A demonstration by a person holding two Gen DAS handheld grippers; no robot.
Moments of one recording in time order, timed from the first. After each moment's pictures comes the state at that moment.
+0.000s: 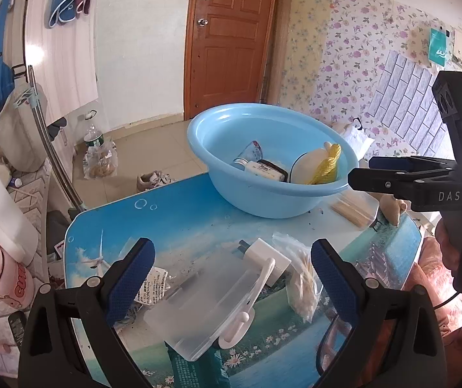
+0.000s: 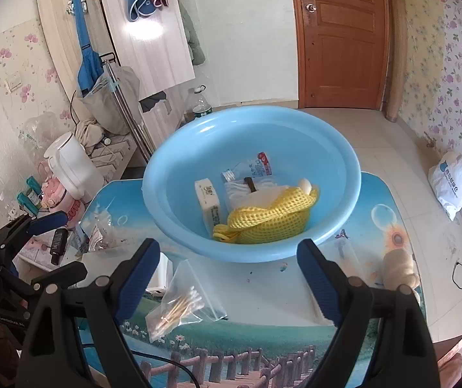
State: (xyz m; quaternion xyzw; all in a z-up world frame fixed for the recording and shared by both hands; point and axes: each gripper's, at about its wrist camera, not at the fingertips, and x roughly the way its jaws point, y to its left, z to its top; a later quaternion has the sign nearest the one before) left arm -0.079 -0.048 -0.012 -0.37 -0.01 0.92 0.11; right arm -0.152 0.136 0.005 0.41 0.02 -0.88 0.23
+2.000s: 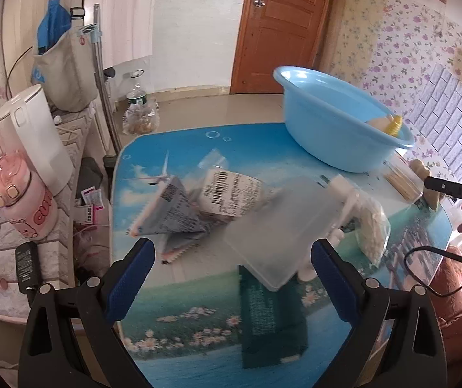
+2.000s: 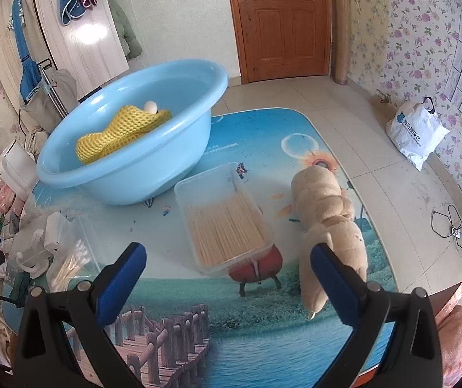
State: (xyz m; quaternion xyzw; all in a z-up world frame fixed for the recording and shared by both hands) left arm -0.037 -0.120 -0.066 -0.41 -0.07 0.91 0.01; right arm -0.157 0.235 -0.062 0.45 -0.01 -0.89 0.13
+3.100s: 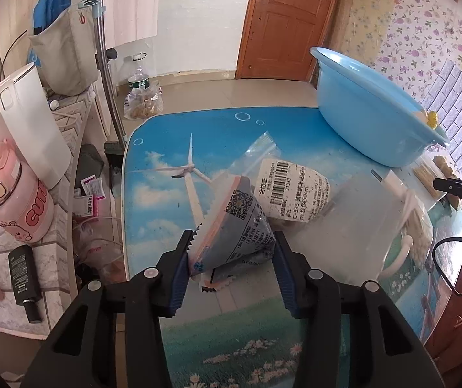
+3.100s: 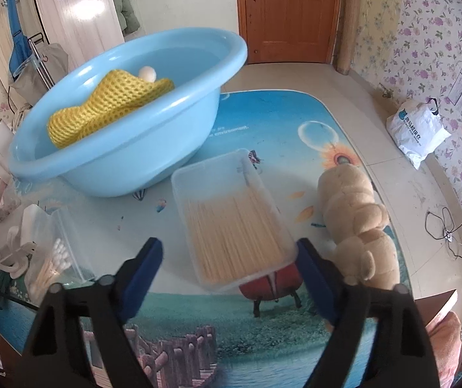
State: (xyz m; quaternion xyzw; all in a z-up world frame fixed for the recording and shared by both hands) left arm -0.069 -0.152 -0.102 -0.44 -0.07 0.89 0.01; right arm -0.176 0.212 -0.084 0.49 0.03 -0.86 0.12
